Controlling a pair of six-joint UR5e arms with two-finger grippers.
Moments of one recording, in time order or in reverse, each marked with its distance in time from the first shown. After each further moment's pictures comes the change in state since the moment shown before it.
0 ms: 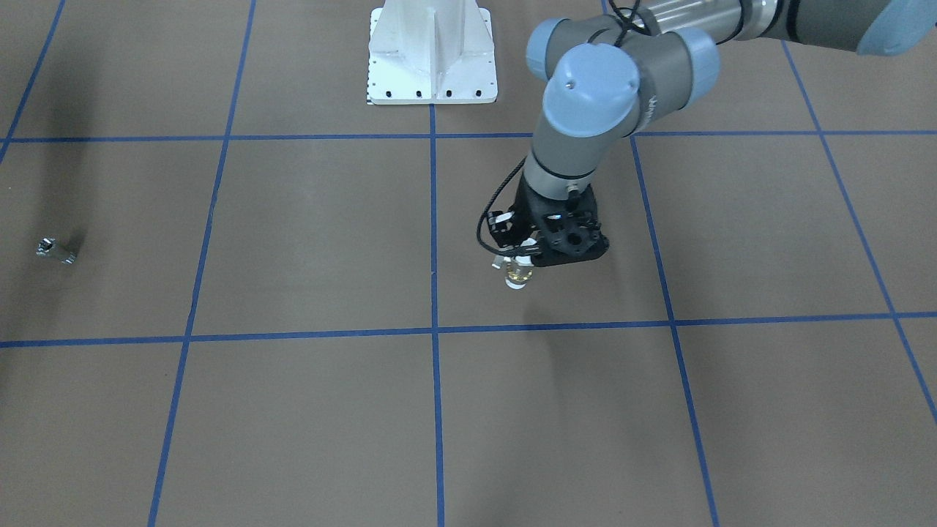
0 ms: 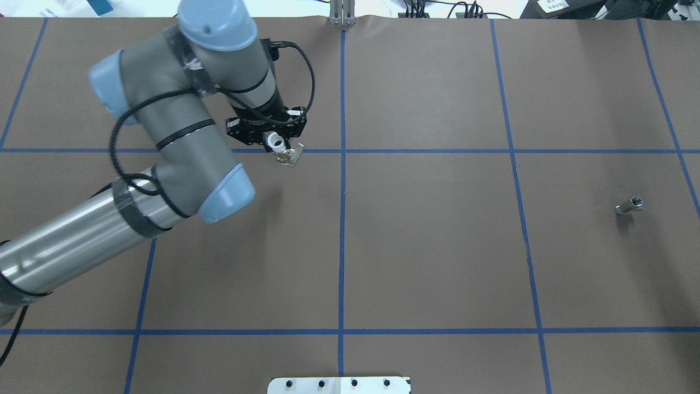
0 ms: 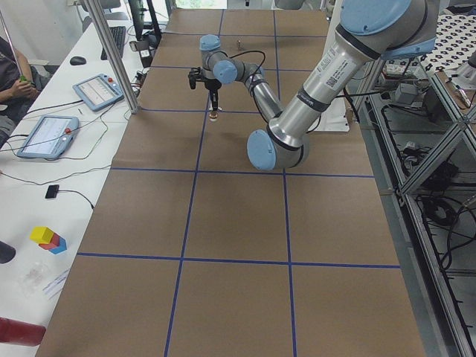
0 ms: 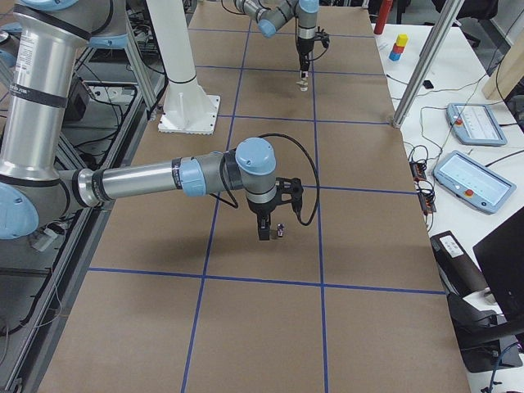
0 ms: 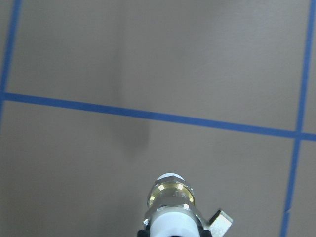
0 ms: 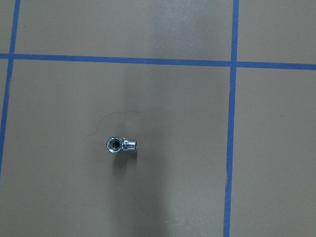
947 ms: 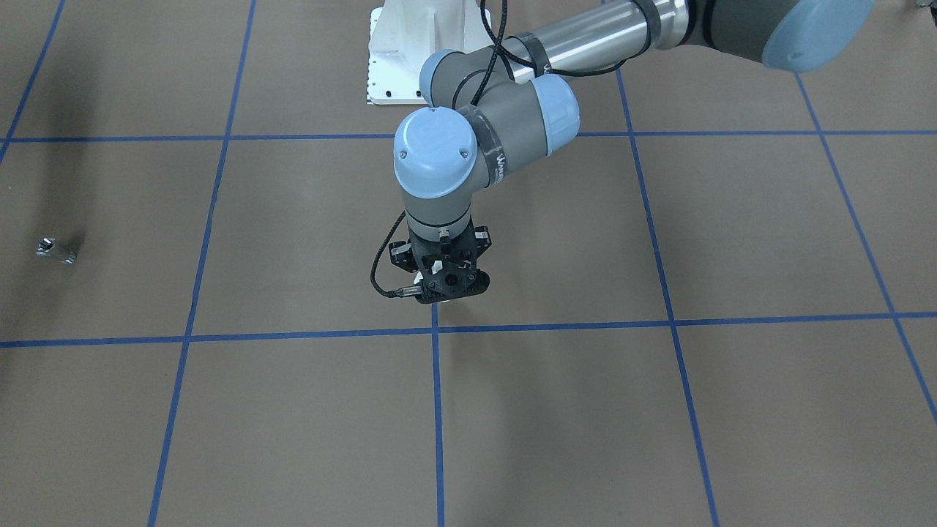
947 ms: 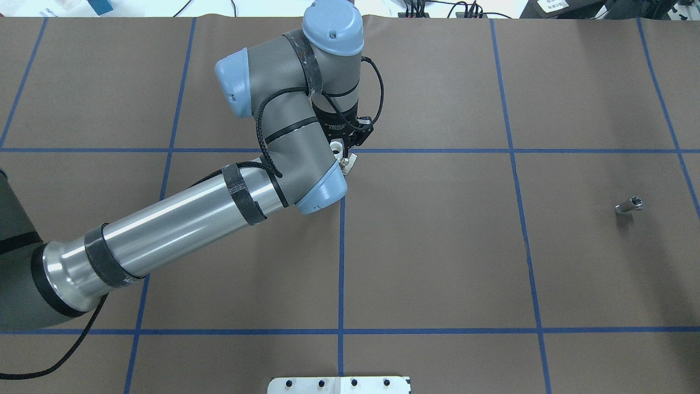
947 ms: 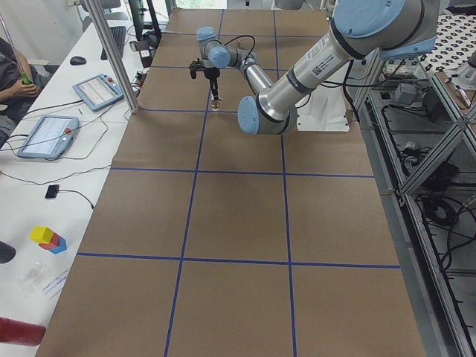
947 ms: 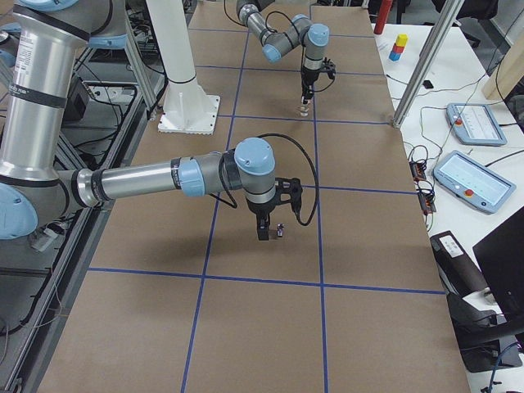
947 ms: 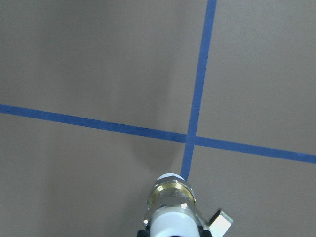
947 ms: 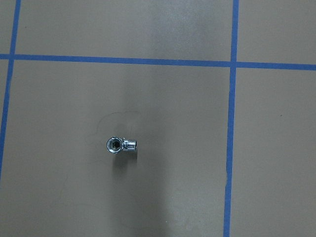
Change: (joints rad) left arm 0.076 -0.235 0.330 -0.018 0.006 -0.014; right arm 0.001 -0.003 0.003 0.000 0.000 0.001
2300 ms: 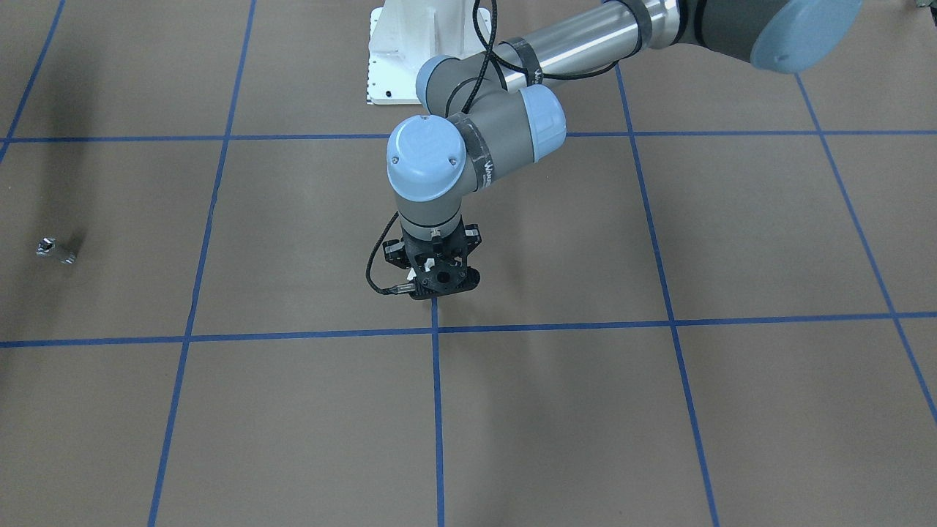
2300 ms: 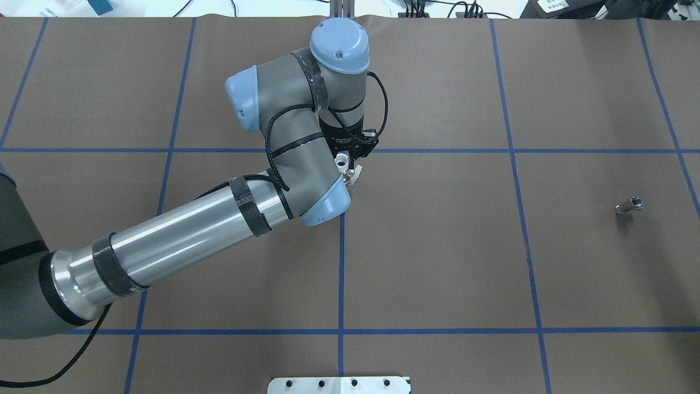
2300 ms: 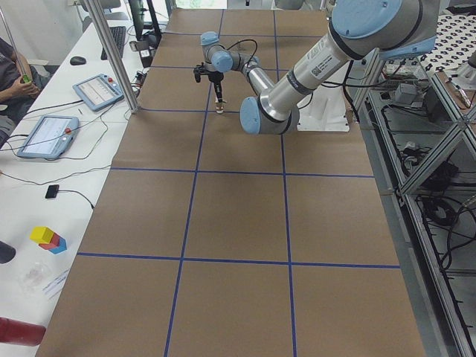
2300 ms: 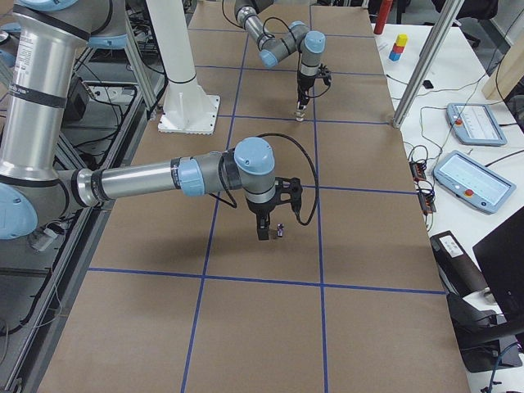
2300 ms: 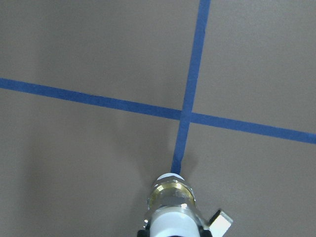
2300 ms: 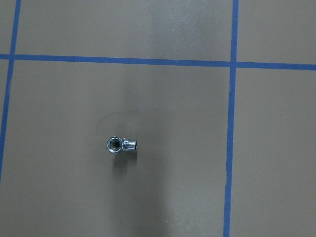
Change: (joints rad) left arm 0.025 0.002 0.024 -0.043 -0.002 -0.044; right arm 0.001 0.000 0.001 0.000 0.000 0.000
